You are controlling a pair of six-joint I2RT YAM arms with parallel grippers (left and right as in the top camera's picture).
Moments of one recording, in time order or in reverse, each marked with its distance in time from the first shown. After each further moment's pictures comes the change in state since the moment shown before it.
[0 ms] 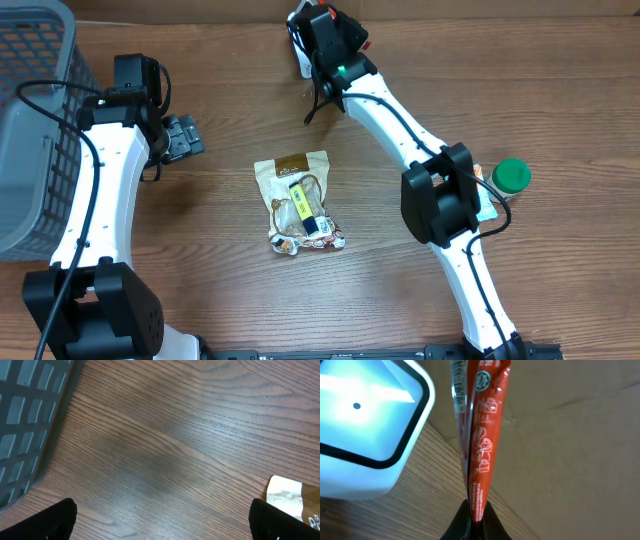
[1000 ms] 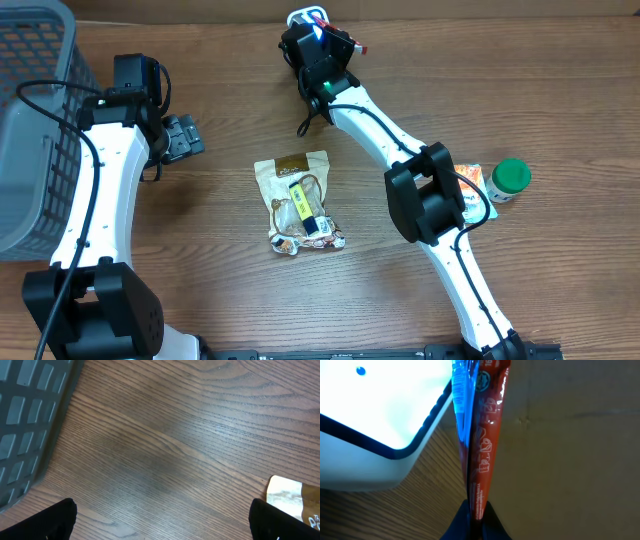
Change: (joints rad) left arm 0.000 0.000 0.000 0.000 0.000 0.000; right arm 0.033 0.081 0.000 0.100 0.153 -0.195
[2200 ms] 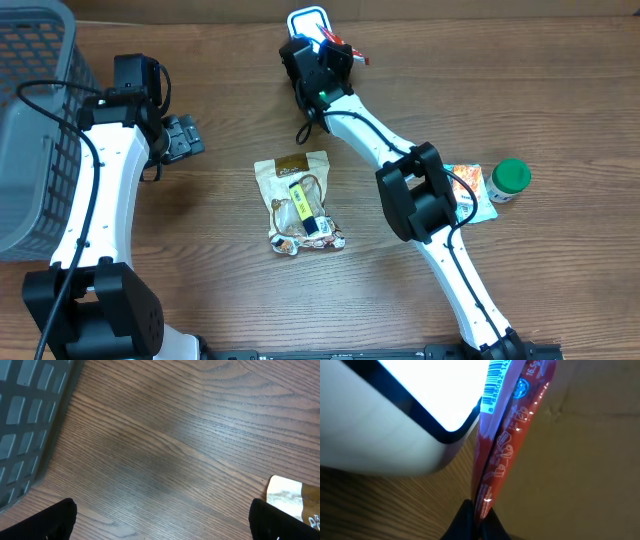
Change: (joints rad) left arm 0.000 0.000 0.000 0.000 0.000 0.000; right arm 0.011 0.068 0.000 0.026 0.077 -0.081
